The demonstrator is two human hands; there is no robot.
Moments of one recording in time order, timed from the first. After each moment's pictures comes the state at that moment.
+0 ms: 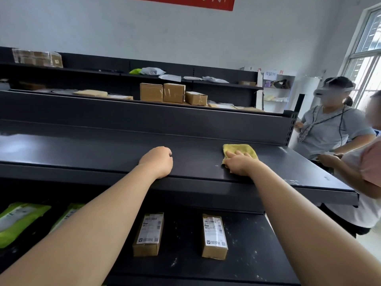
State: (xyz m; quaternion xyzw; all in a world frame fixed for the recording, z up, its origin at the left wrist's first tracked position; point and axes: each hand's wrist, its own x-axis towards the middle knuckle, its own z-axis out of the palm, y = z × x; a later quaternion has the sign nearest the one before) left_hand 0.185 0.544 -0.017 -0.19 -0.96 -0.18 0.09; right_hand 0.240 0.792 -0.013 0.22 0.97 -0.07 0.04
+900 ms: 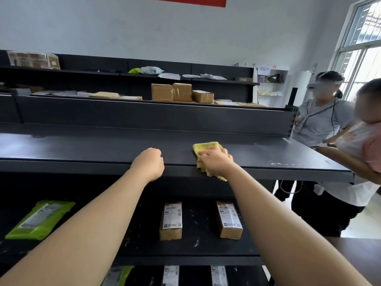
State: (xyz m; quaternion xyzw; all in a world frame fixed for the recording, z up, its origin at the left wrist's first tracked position) left_hand 0.208 0.442 -0.018 -0.18 -0.96 -0.17 0.10; right_hand 0.265 0.639 -0.015 0.13 0.97 -0.17 -0.08
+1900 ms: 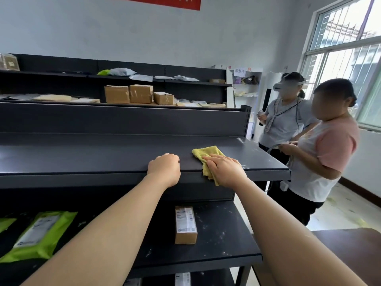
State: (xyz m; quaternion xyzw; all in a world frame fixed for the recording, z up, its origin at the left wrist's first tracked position) left_hand 0.277 0.627 -0.018 -0.26 -0.95 -0.15 0.12; right_hand 0.340 0.816 -0.039 0.12 0.97 -0.09 -0.17
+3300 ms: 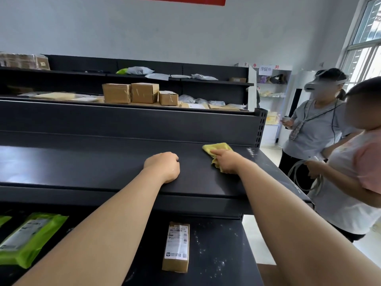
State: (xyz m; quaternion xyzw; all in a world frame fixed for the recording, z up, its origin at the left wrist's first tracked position) left_hand 0.214 0.711 -0.005 -0.18 -0.98 -0.10 0.05; right_hand 0.223 0.930 -0.010 0.12 0.99 -0.12 0.02
